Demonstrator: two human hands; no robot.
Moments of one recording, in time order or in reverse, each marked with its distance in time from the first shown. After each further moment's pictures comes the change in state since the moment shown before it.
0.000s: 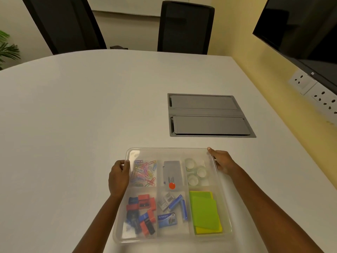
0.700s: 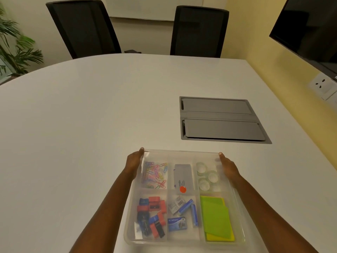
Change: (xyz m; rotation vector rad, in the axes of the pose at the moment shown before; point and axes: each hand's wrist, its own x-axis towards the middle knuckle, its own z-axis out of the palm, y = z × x) left_hand 0.042 0.033 -0.002 -0.355 -0.296 -0.277; right_hand -0.003 0.016 0.020 -0.193 0.065 -0.156
